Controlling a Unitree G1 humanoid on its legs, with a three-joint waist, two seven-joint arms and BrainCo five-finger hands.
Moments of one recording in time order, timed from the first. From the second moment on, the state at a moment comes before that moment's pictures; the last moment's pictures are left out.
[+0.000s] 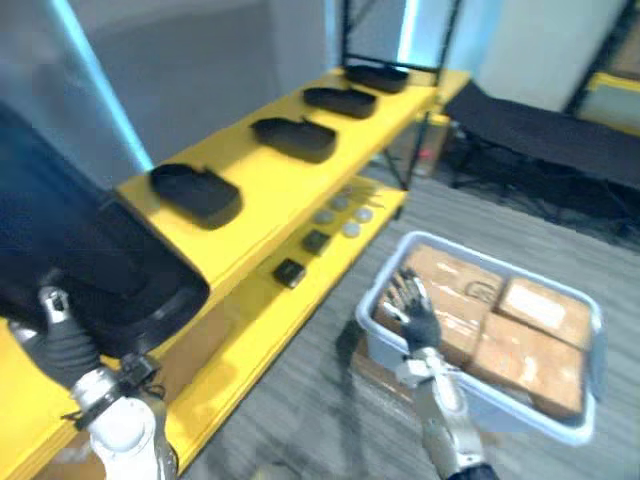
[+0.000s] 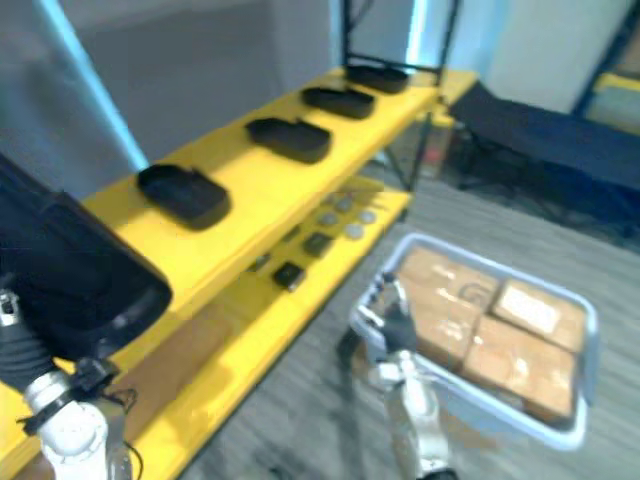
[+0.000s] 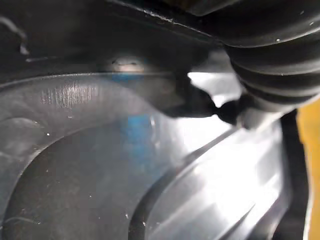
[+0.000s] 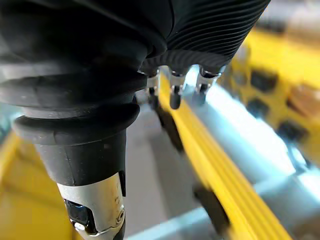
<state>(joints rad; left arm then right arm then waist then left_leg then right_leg) 0.33 -0.01 0.49 -0.39 -0.07 -0.35 0.50 0.01 -0.05 0.25 0.21 0.44 -0.34 0.00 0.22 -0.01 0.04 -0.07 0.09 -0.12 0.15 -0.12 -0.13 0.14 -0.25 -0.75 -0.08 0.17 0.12</state>
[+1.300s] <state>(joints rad) 0.35 0.07 0.26 -0.41 -0.15 -0.44 0.22 0.13 -0.16 0.18 0.13 0.26 -0.35 0.12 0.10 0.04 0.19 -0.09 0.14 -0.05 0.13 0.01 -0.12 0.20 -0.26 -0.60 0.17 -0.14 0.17</state>
